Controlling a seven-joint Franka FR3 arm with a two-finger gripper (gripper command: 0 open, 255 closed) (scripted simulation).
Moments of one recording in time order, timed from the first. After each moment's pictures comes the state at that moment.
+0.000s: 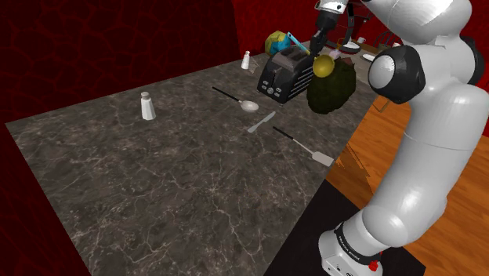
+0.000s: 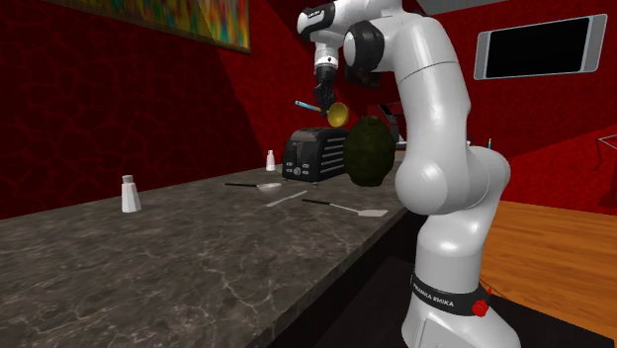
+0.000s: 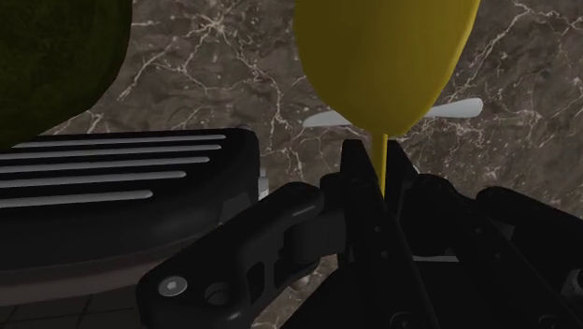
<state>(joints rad) -0.18 0.38 -0.41 -1.07 0.23 1.24 -0.71</state>
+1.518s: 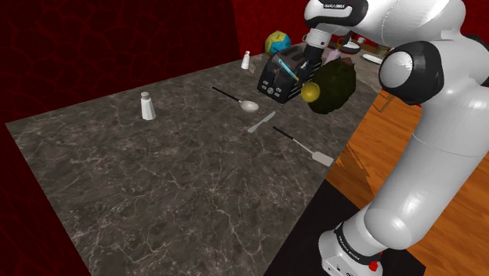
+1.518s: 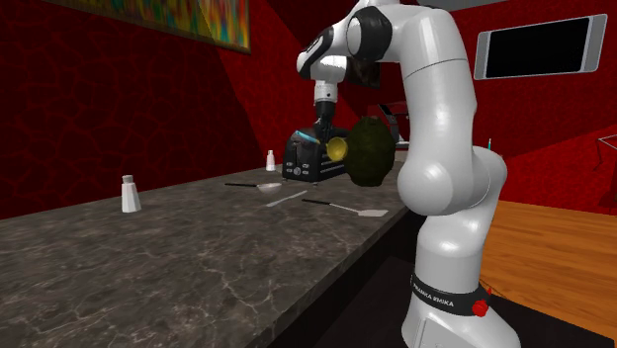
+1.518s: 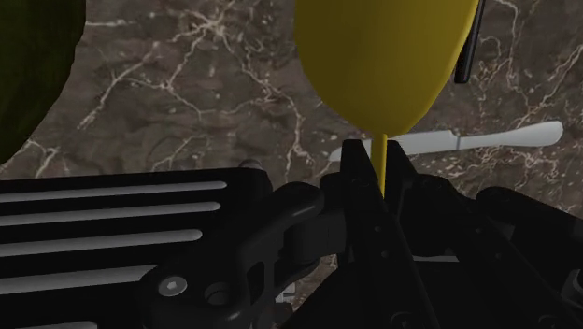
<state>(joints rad) -0.12 0.29 -0.41 -1.51 0.20 1.60 -0.73</state>
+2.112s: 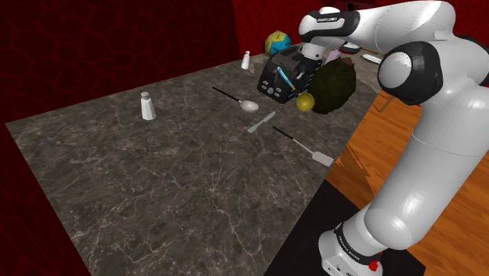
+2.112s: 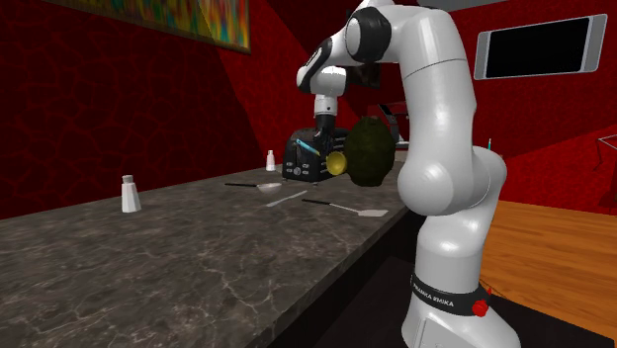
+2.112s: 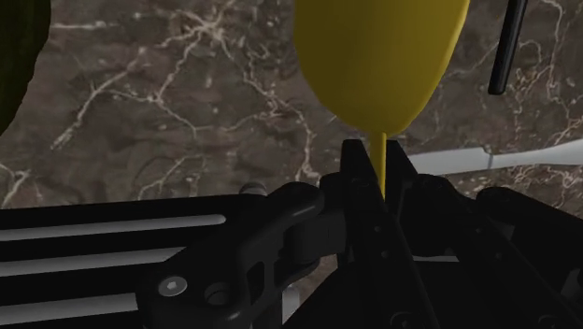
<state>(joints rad) -0.12 0.30 -0.41 -1.62 0.20 1.72 -0.74</state>
